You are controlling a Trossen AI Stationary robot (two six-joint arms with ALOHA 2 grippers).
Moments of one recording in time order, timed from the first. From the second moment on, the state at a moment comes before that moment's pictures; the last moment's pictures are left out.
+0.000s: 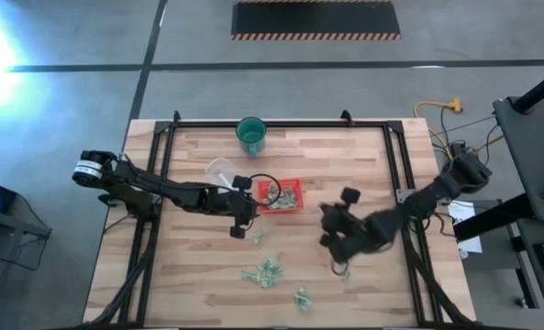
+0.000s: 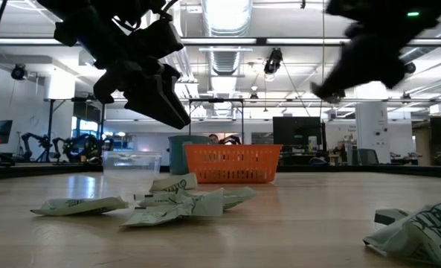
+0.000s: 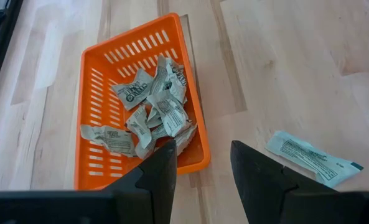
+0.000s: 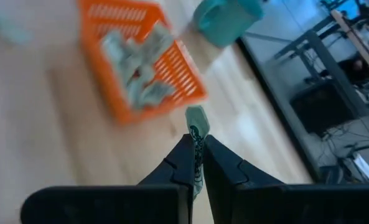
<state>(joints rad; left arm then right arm) -0.13 1.46 0.78 -0.05 -0.24 0.19 0.50 1.53 0.93 -0.68 0.97 0.59</state>
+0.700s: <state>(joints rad) -0.13 1.46 0.78 -0.16 -0.24 0.16 0.07 1.59 0.92 -0.11 0.43 -0.01</state>
